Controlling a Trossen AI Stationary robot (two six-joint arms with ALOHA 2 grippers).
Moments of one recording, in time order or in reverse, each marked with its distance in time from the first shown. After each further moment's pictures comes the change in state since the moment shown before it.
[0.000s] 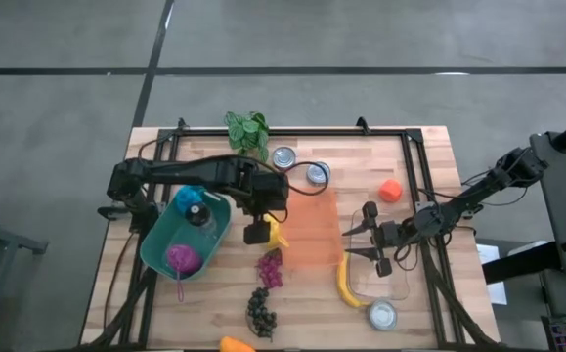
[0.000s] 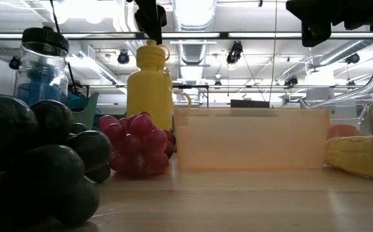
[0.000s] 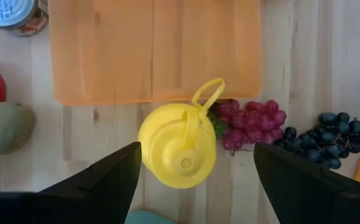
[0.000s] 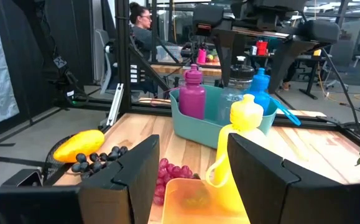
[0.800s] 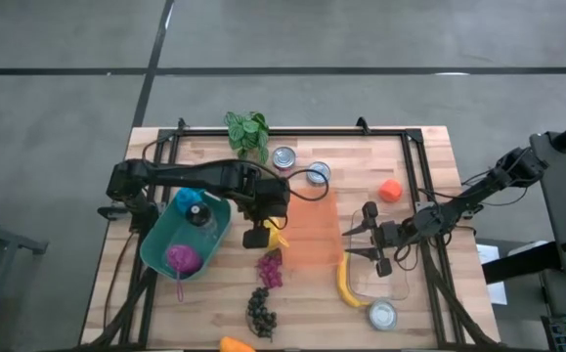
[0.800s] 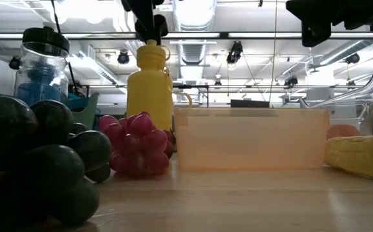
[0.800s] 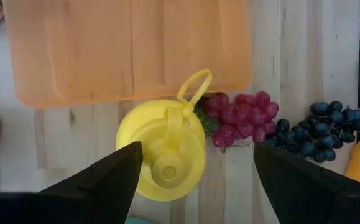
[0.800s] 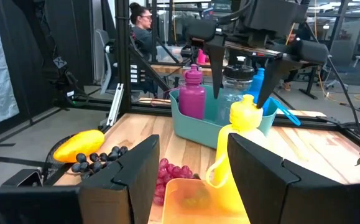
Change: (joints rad) left arm -0.005 0.001 -0.091 0.068 0.066 0.025; right arm 0.000 0.000 0.000 0.000 0.000 0.000
